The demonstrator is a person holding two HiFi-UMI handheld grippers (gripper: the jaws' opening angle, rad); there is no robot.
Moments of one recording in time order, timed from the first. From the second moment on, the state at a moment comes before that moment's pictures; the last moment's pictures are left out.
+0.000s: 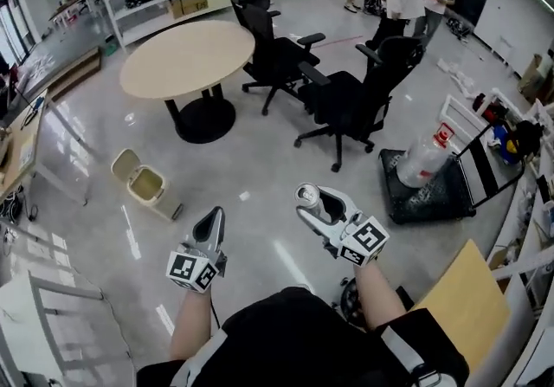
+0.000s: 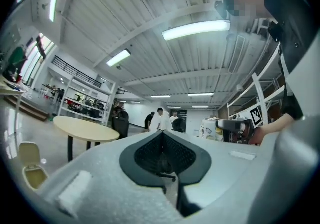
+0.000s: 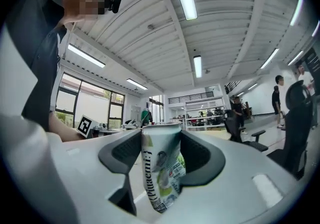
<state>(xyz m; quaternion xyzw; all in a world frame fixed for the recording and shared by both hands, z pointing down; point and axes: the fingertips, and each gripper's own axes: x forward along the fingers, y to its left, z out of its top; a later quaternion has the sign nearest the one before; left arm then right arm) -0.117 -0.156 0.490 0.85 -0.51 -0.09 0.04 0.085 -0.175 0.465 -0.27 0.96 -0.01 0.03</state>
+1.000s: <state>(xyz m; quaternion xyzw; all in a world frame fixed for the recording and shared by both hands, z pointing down) -0.336 -0.201 0.493 0.63 -0.77 -0.07 0.02 -0.205 -0.322 0.459 0.08 1.00 -0.02 0.05</state>
